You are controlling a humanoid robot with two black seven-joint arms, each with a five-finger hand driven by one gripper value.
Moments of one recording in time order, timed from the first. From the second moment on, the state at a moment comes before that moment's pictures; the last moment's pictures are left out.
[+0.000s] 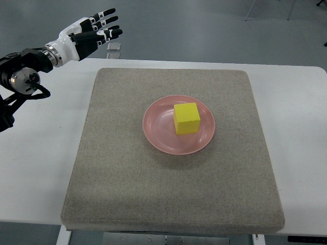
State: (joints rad) left arm -0.97 0.49 -0.52 -0.77 0.04 -0.35 -0.12; right arm 0.00 0.00 -0.10 0.16 -0.06 -0.08 0.01
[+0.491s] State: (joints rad) left arm -0.92 0.48 -0.55 -0.64 -0.31 -0.48 0.09; right arm 0.00 0.00 -0.10 0.16 -0.06 -0.08 0.01
